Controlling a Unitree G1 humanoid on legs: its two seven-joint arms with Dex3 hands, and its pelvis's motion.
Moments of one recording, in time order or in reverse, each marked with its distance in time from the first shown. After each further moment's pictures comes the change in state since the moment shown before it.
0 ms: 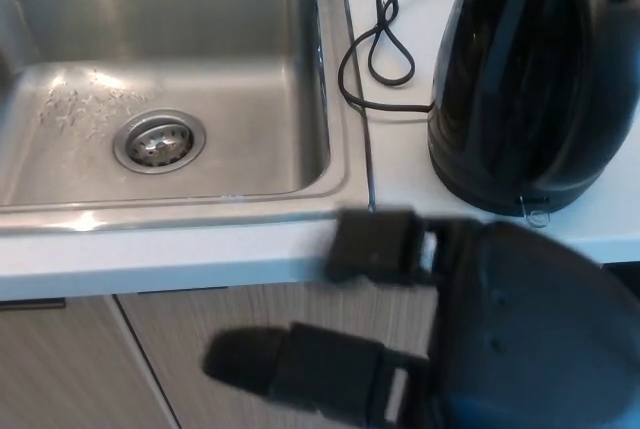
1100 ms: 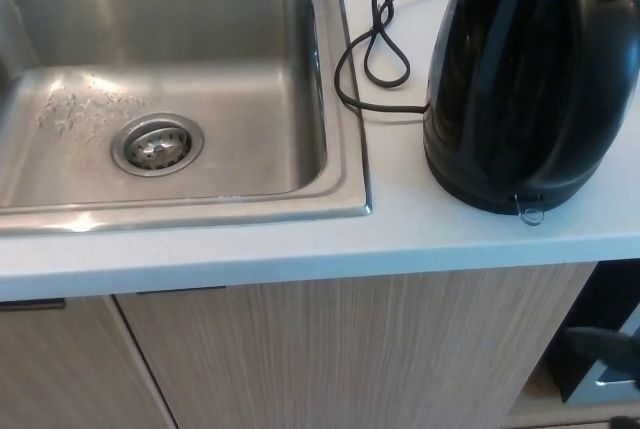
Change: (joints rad) left_arm -0.036 -0.013 0.041 0.046 -0.013 0.001 -0.002; right_arm 0.767 0.264 -0.589 0.367 -0.053 -0.199 -0.500
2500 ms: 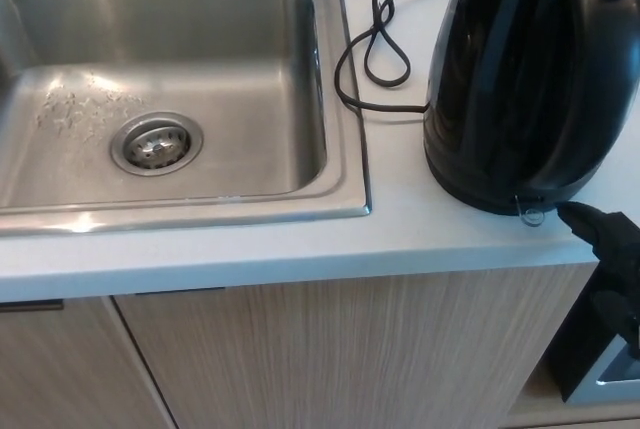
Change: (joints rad) left_arm -0.070 0.028 0.057 0.080 -0.058 -0.001 -0.058; right_arm -0.529 -0.270 0.281 0.439 -0.273 0.301 -0.176
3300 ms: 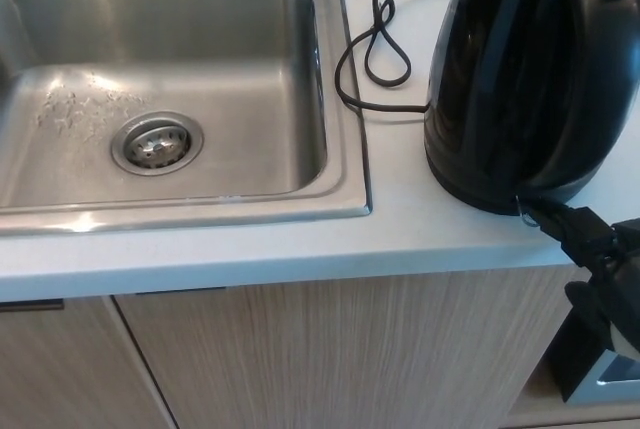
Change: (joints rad) left_arm 0.010 -0.001 -0.019 0.000 0.002 0.000 0.017; right_arm -0.033 -0.035 0.116 0.006 -0.020 0.050 -0.080
